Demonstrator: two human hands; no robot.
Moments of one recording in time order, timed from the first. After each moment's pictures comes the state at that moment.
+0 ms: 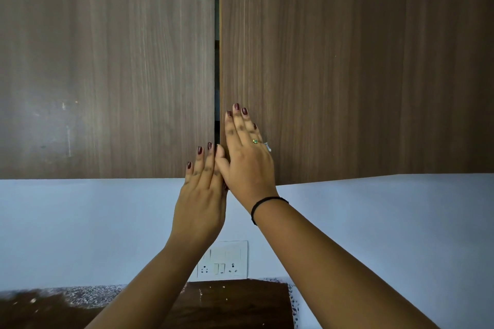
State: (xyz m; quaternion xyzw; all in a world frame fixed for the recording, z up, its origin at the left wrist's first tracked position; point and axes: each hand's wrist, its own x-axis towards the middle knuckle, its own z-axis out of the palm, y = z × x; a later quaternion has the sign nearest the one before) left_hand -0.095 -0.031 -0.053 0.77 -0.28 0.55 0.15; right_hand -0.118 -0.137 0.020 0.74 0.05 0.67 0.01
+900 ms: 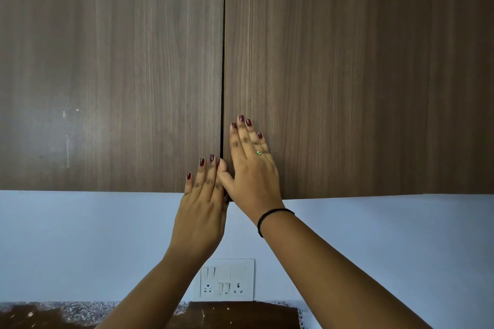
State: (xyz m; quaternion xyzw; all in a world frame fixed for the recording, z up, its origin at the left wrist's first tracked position) left_hand -0.050 -0.034 -0.052 0.78 -0.26 0.56 0.11; right_hand -0.083 -0.150 0.024 0.77 0.06 0.64 0.04
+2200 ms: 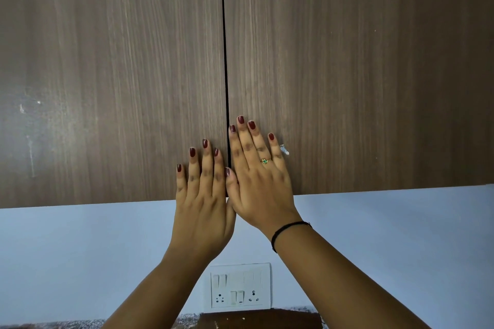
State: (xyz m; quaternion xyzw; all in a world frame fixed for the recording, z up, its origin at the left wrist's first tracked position) left_hand 0.009 -0.034 -0.046 0.78 -0.23 0.58 0.08; right_hand -0.023 -0.160 -0.002 0.80 0.05 0.59 0.11
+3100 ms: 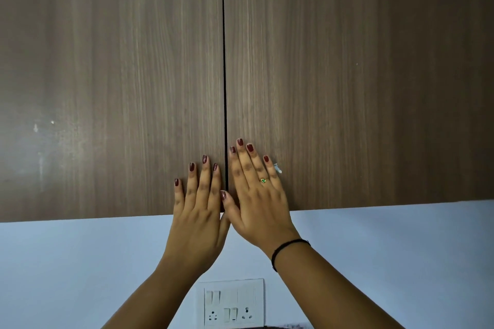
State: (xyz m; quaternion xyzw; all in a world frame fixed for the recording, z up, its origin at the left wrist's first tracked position) left_hand 0.002 -0.024 -0.040 0.78 -0.26 0.56 0.08; right_hand -0.038 -0.163 -0.004 0.81 0.07 0.57 0.10
